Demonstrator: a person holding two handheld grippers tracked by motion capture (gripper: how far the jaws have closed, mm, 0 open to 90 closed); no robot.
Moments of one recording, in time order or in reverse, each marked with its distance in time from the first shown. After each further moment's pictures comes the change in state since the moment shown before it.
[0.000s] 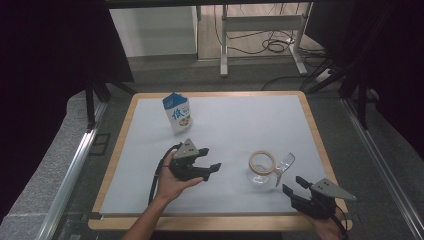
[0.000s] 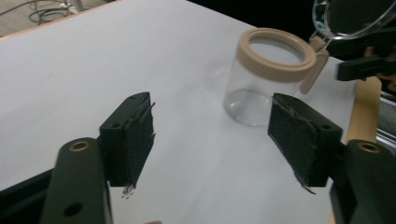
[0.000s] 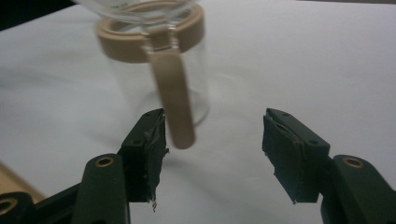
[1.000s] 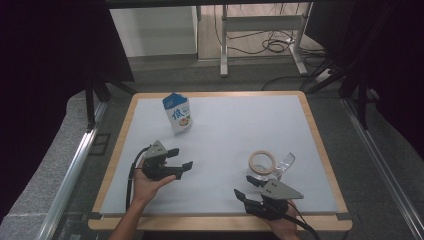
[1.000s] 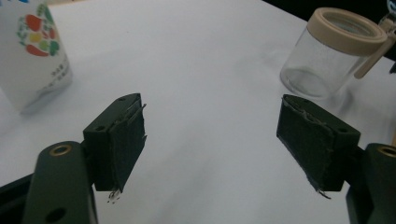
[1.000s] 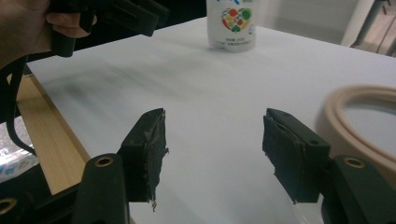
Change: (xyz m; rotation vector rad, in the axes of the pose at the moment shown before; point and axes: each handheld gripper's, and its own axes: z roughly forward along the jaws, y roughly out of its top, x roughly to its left) left arm 0.050 -0.041 -0.040 -0.022 0.093 -0.109; right arm 0.106 0.036 0.053 -0.058 0.249 -0.195
